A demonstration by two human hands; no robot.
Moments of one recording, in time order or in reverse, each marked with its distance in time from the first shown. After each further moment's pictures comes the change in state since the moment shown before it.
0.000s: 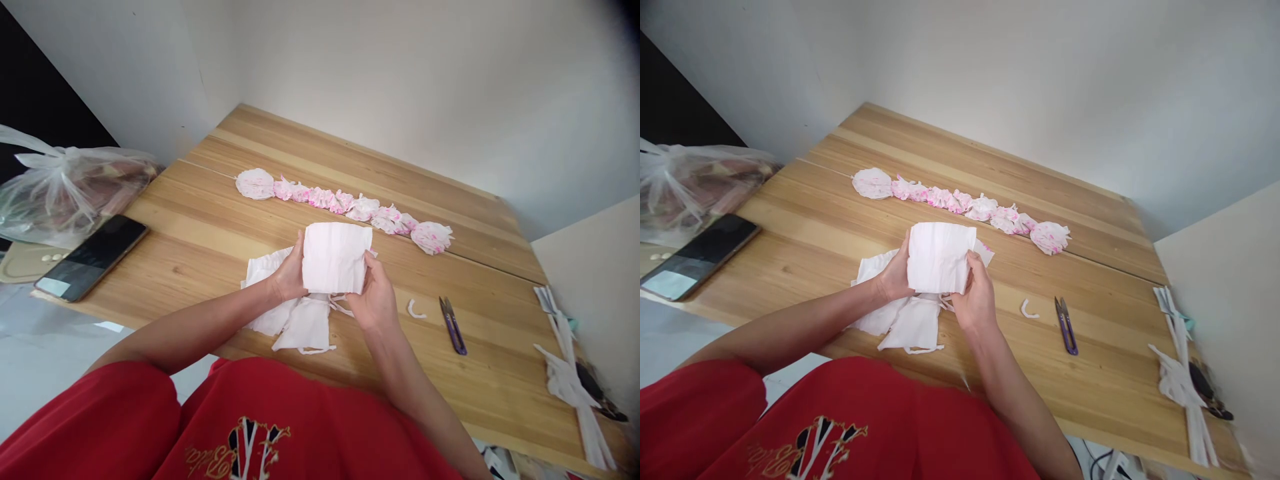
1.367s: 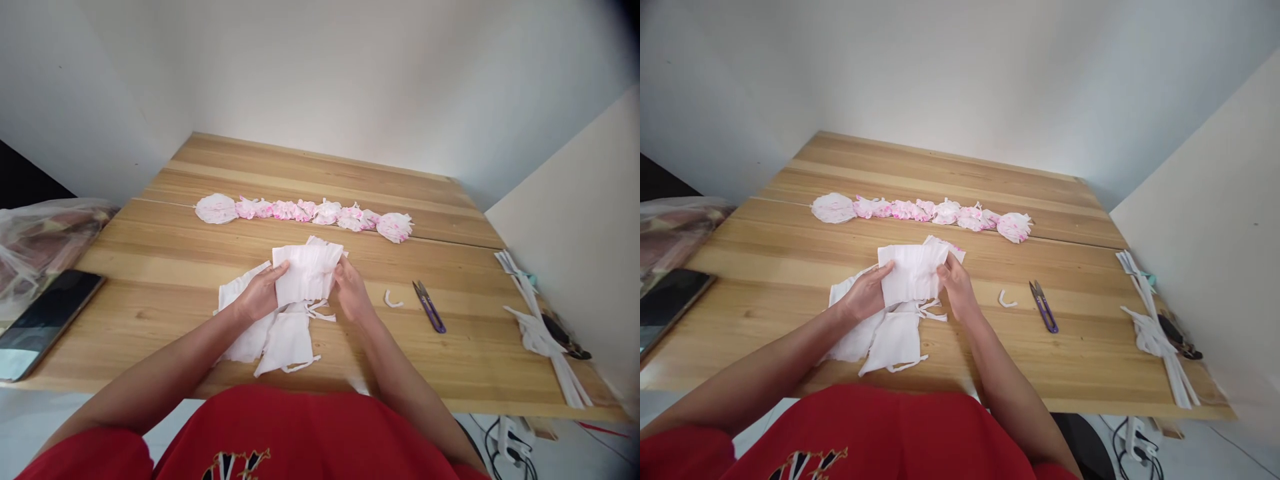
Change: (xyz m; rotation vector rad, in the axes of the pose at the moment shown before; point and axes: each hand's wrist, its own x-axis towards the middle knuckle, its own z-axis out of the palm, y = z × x) left_hand -0.010 0.003 0.002 0.299 0.261 0.059; right_hand 0.029 -0.005 -0.047 -0.254 -0.199 -0.207
